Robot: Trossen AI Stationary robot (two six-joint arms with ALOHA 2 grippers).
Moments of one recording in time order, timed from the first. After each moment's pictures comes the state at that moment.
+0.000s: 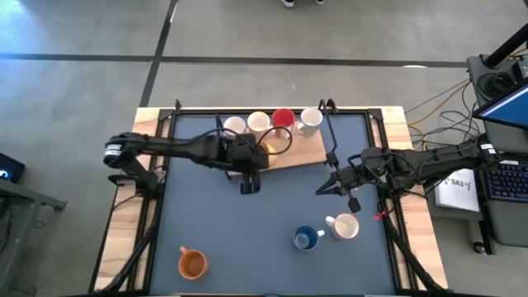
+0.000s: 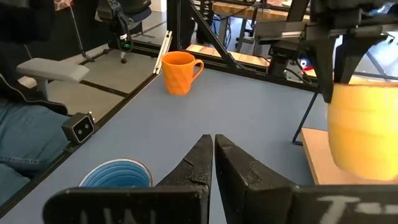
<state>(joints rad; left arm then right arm) -0.03 1.66 1.55 -0.88 -0.26 0.03 0.11 0.85 0.63 -0.06 -0.25 -0.13</state>
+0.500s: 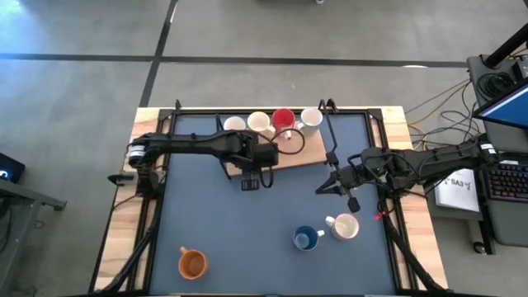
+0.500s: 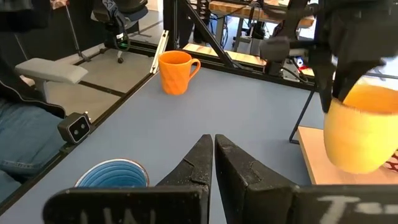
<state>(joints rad) 0.02 1.88 1.83 -1.26 -0.25 0.01 0.11 0.85 0.63 -0.05 -0.24 -0.13</state>
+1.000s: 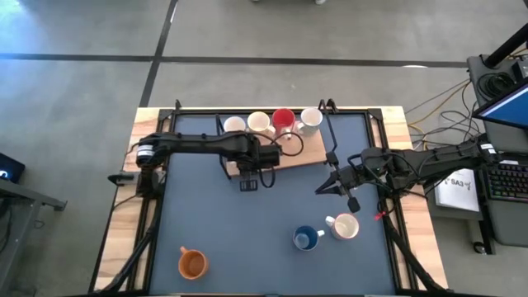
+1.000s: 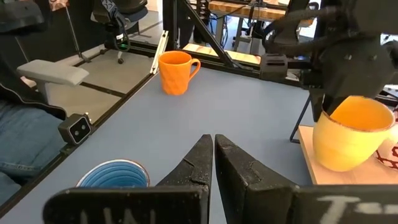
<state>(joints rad) 0.05 1.94 1.81 -1.33 -0.19 -0.01 0.11 0.85 0.63 -0.06 -0.24 -0.12</state>
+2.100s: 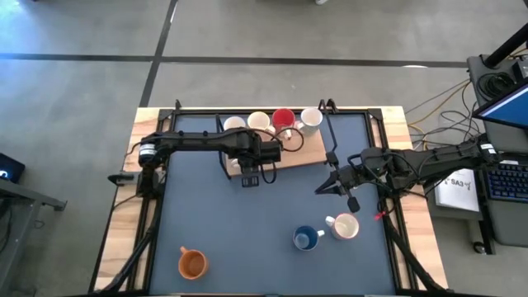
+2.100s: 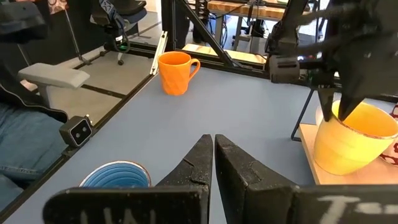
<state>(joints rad) 0.07 1.96 1.84 -1.34 -0.23 -0.01 0.11 0.85 0.63 -0.06 -0.24 -0.10</state>
